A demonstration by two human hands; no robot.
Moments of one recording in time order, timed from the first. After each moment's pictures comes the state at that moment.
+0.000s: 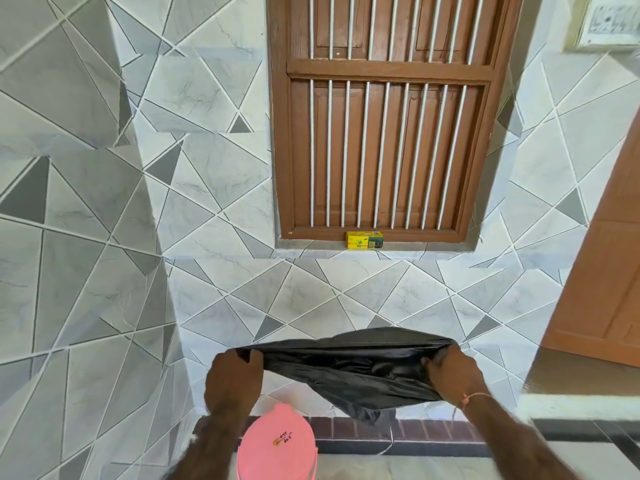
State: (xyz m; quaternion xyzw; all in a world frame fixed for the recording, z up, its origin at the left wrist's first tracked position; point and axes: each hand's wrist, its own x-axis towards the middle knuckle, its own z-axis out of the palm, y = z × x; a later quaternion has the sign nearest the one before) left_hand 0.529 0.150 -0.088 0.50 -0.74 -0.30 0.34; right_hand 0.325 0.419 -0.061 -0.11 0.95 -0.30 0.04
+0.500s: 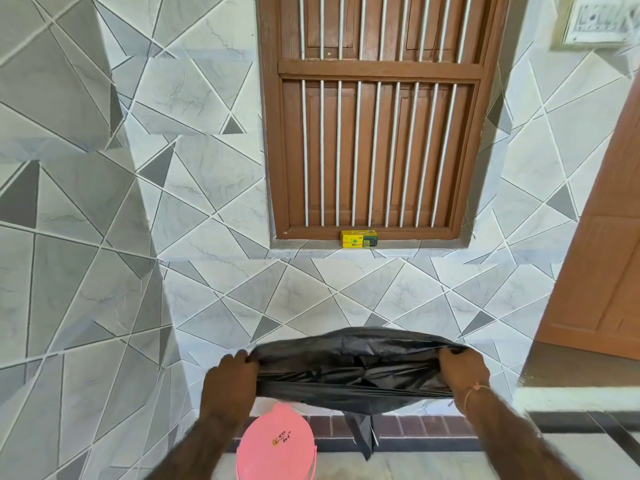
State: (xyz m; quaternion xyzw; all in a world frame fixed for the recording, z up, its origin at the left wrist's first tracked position) left_hand 0.536 0.138 -0.109 0.33 -0.93 0.01 0.17; right_hand 0.321 0.423 -0.064 0.07 0.86 -0.50 0.02
